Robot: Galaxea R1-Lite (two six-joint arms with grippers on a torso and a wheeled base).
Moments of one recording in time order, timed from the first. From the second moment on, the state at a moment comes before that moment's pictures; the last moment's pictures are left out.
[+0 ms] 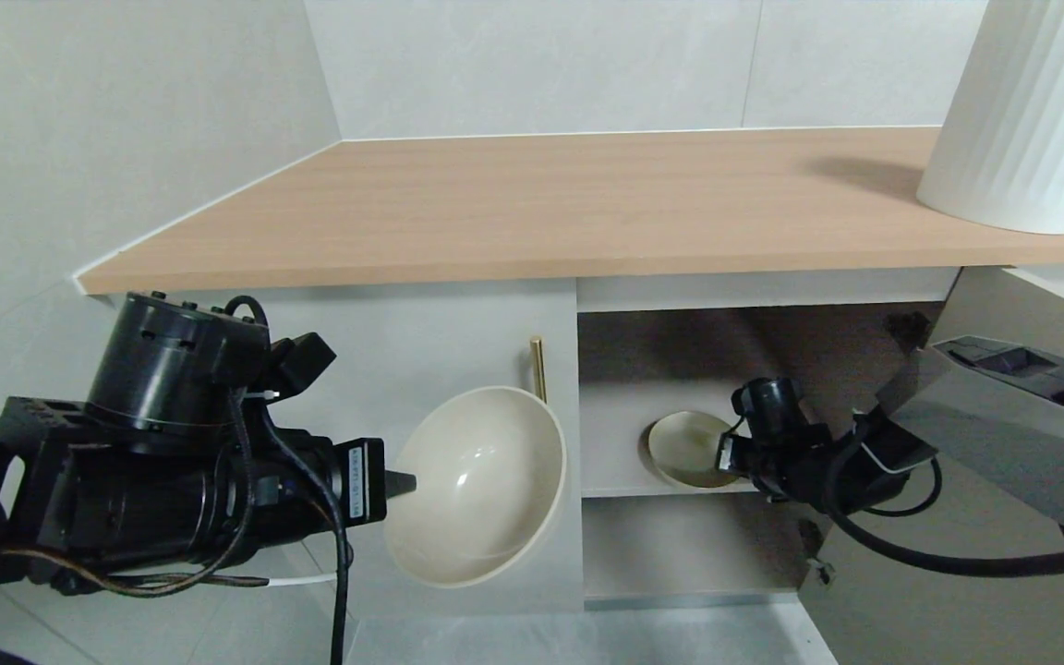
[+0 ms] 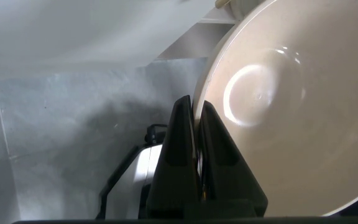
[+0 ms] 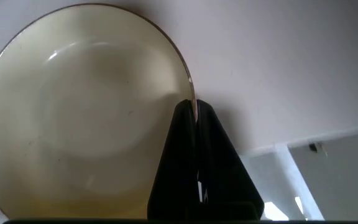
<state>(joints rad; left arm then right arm) -0.47 1.50 -0.83 0.03 -0.07 -0.52 0.34 2.41 -1.22 -0.51 -0.34 0.46</state>
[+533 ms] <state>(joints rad) -0.48 1.52 -0.82 0.03 -0.07 -0.52 0.32 2.47 -1.32 -0.51 -0.40 0.47</state>
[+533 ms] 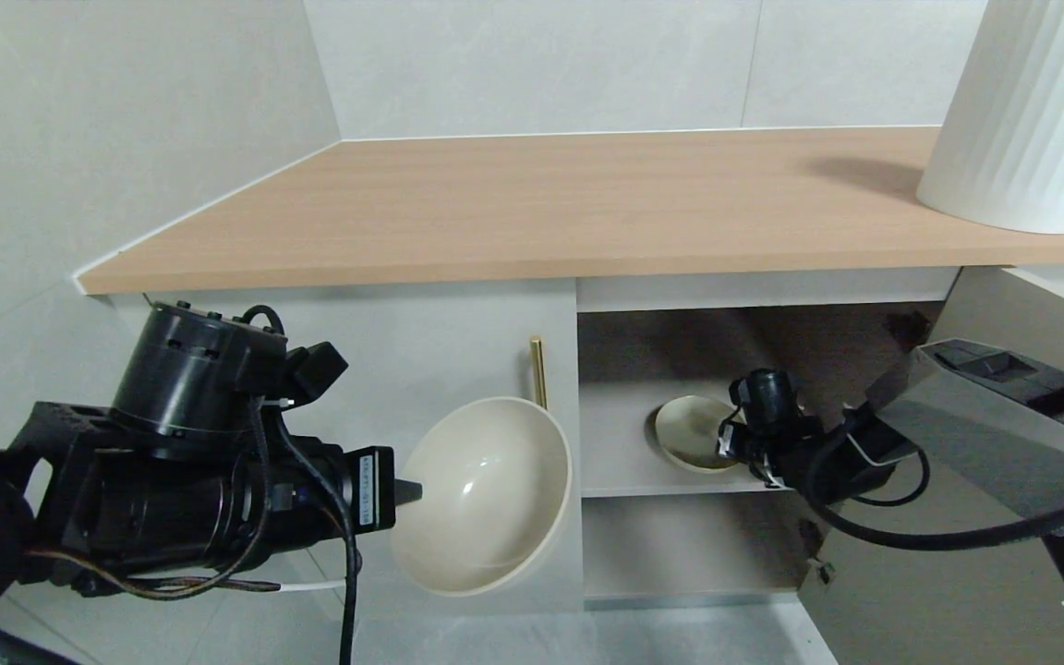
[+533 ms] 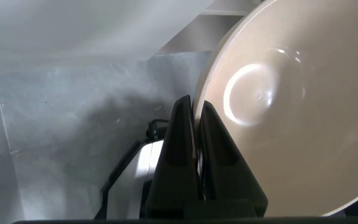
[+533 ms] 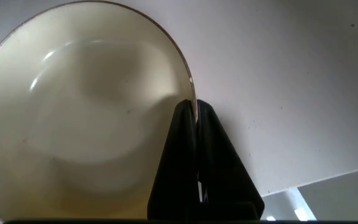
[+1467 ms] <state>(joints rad) -0.53 1.63 -0.82 0.03 0.04 -0.55 0.37 2.29 -1.14 -0.50 -0.31 0.48</state>
